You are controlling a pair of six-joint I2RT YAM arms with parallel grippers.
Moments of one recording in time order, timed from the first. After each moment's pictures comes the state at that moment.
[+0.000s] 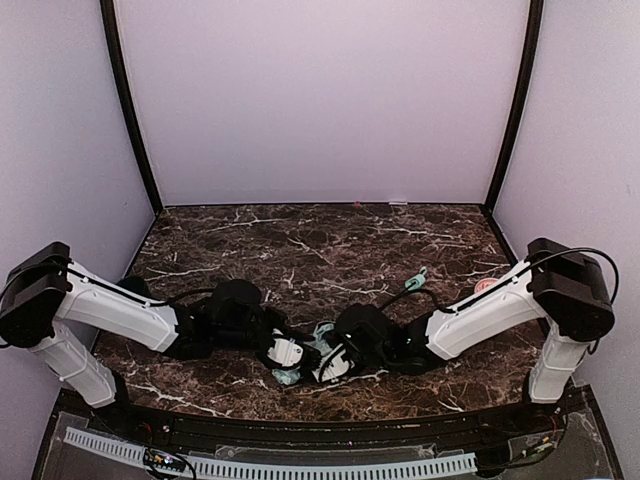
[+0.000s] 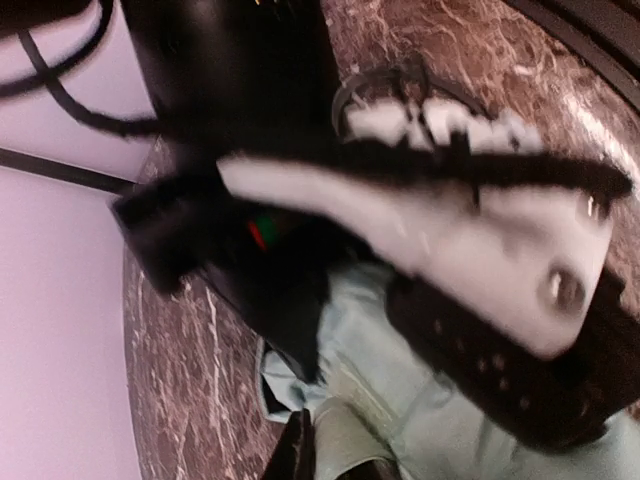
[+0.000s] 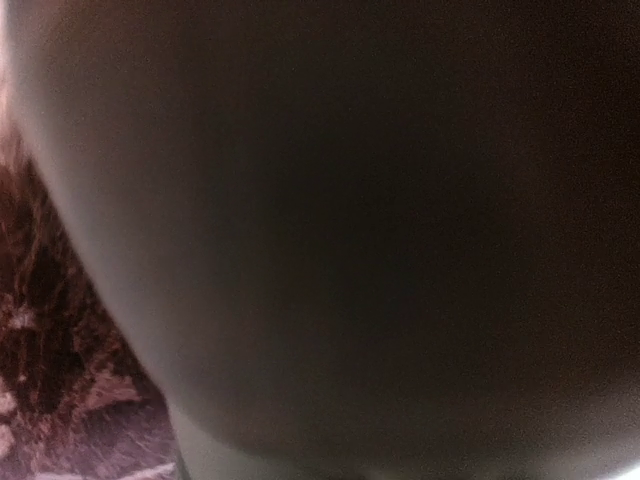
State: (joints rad) left arm -1.03 1.53 0.61 0.36 0.16 1.10; right arm 1.22 1.79 0.83 0.22 0.35 -1.26
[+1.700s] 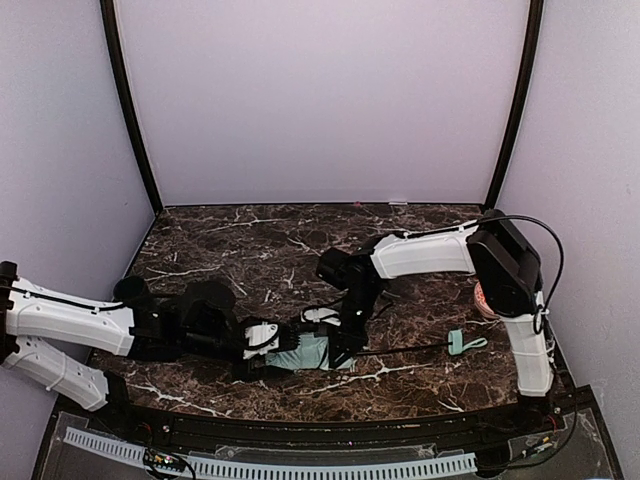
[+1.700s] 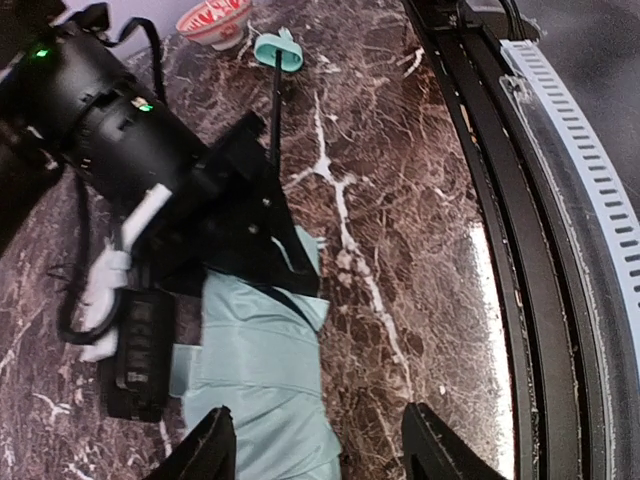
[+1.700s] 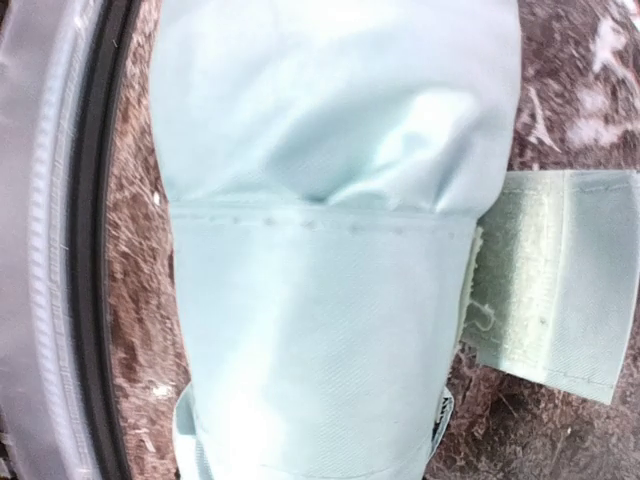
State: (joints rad) left arm -1.07 1.21 0.55 0.05 0.21 0.45; right arm 0.94 2.16 1.56 -0.93 -0.58 -0.65
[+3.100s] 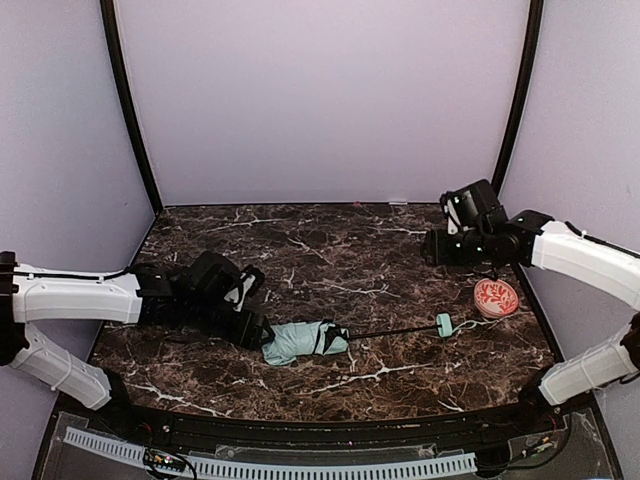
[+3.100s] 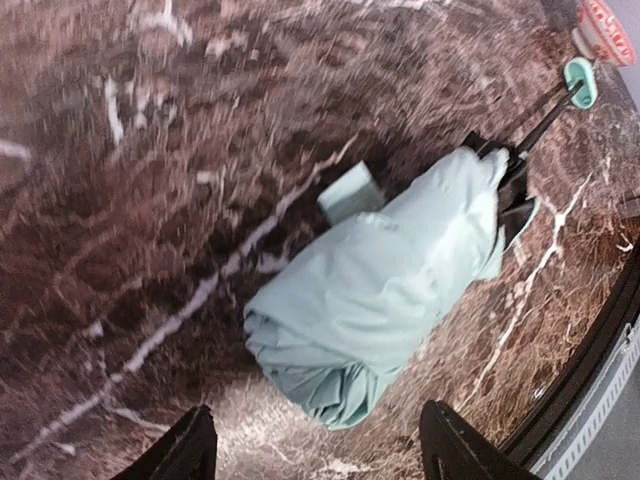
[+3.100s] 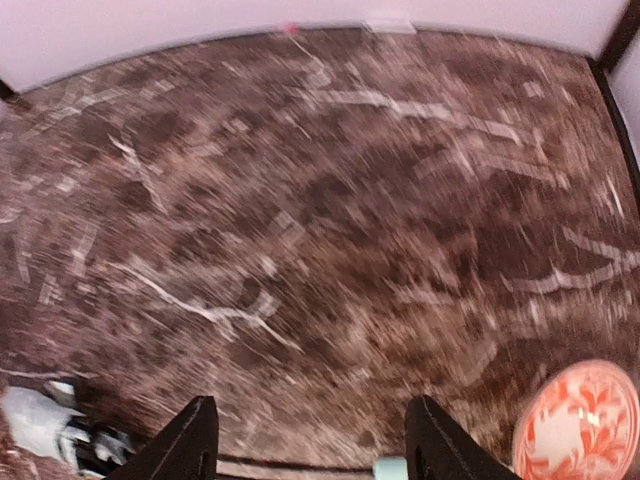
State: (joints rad) left arm -0.89 1.30 0.77 -0.38 0.01 -0.46; right arm 0.58 1.28 1.06 -0.51 0.19 0.38
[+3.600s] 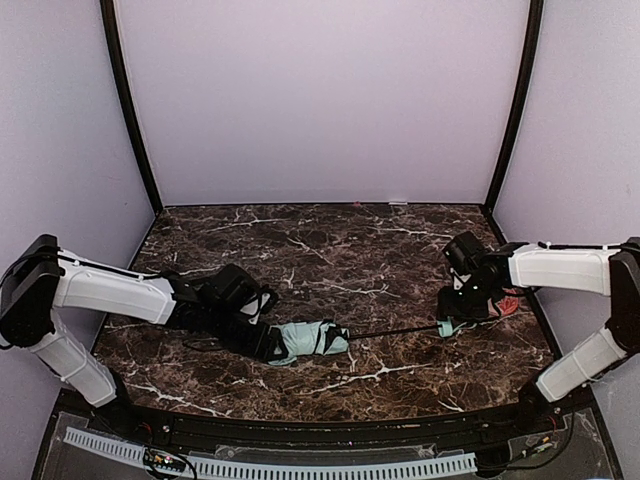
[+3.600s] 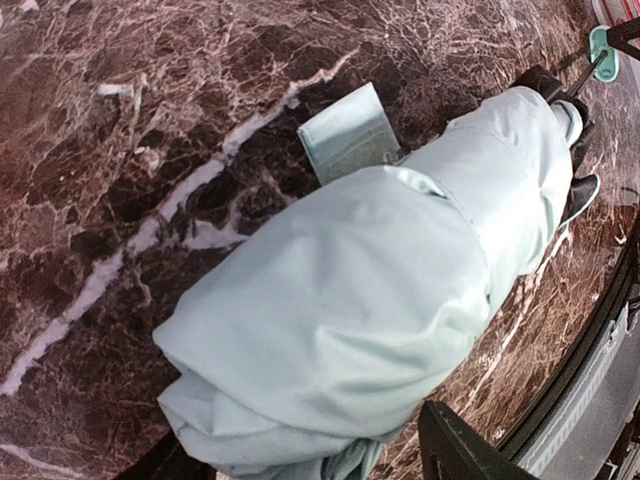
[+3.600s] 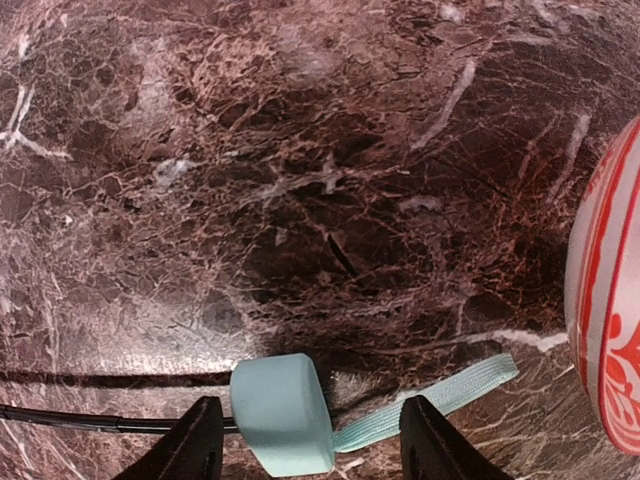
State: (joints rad) left arm -0.88 1.52 0.75 -0.27 0.22 -0.58; right arm 0.50 1.42 0.80 -0.65 0.11 0.57
